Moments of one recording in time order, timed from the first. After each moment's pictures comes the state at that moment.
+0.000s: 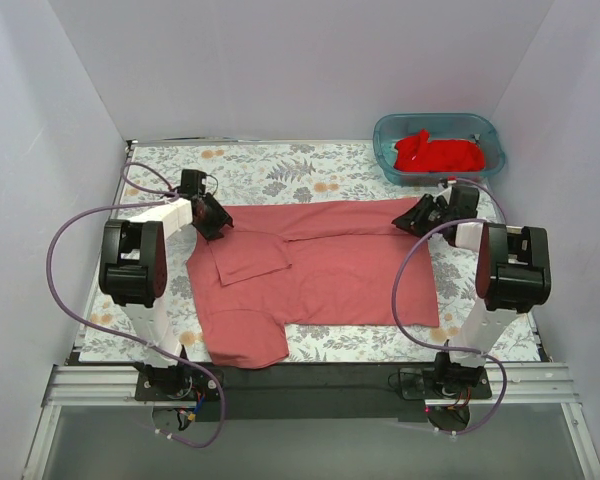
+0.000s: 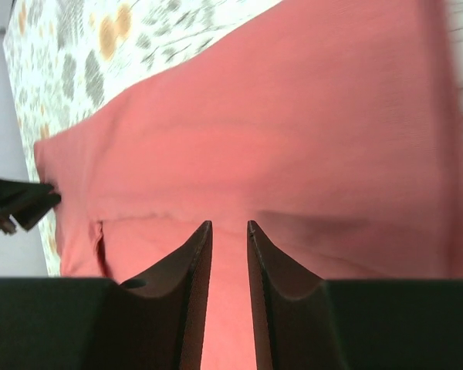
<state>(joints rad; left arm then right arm) -0.10 1.85 1.18 -0.36 0.06 -0.78 -0.06 1.78 0.89 0.17 -0.62 0.58</state>
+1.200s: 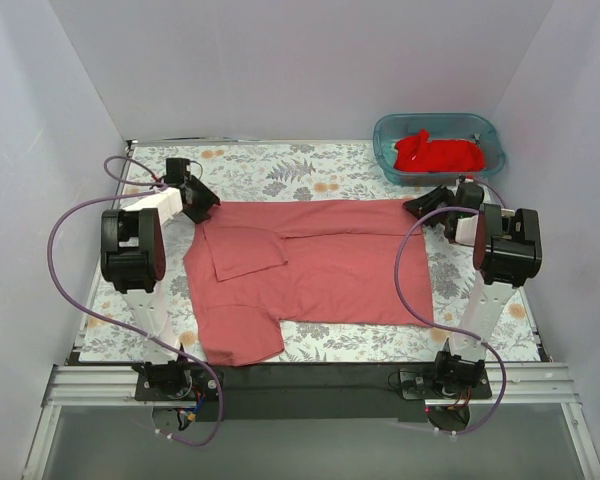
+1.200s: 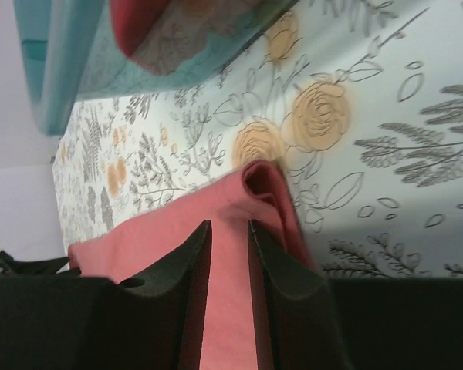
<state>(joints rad) 0.01 2.02 1.35 -0.26 0.04 -0.81 -0.16 2.04 0.99 0.53 -0.54 0.83</state>
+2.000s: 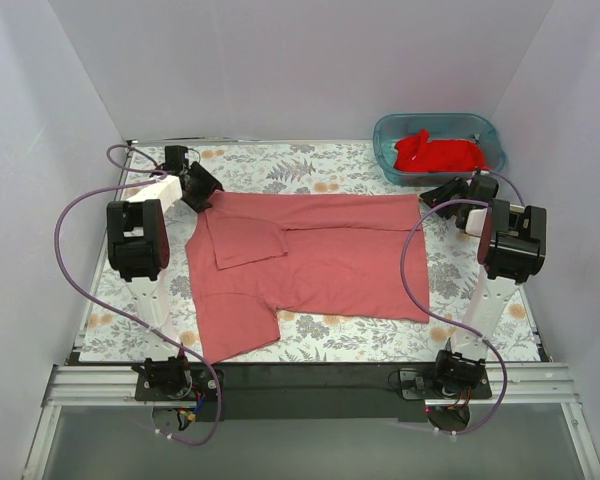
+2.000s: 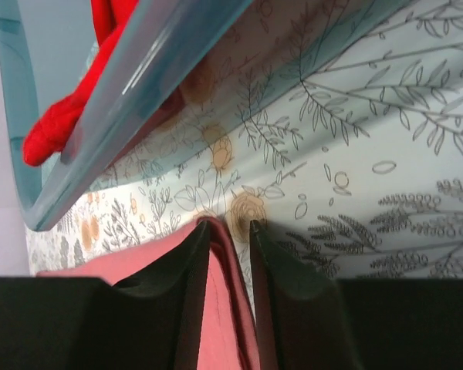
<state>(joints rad) 0.04 2.16 1.57 -0.33 0.15 -0.81 -0.23 2.13 1.13 0.48 -0.47 0.77</state>
